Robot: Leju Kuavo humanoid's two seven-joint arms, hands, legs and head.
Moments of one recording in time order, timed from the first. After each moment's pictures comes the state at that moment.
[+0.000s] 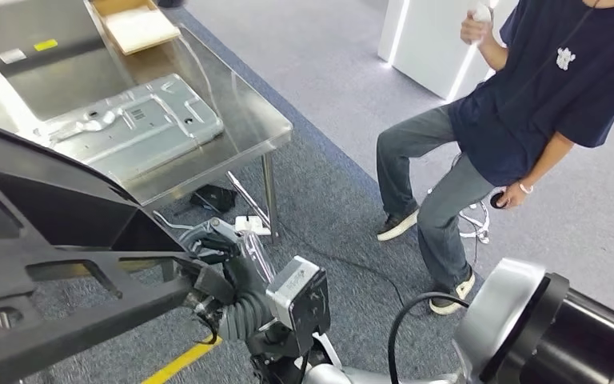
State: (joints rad) left arm -0.14 -0.02 -1.03 -0.20 0.84 0.41 -0.09; right arm 0.14 0.01 0.56 -1.99 0.34 -0.70 -0.26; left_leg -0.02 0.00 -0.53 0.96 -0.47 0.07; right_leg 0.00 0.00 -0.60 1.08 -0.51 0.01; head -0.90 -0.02
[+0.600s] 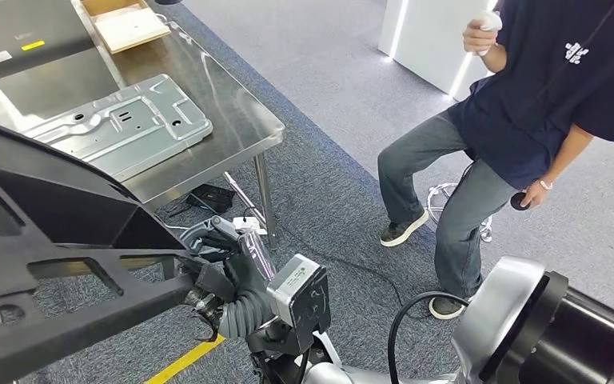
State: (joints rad) left arm -0.15 -0.02 -1.03 -0.21 0.82 0.44 -0.08; right arm 0.15 0.02 0.55 -1.99 0.33 -0.70 -0.26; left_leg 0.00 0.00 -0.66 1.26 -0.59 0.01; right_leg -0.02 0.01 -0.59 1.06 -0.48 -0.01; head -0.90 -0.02
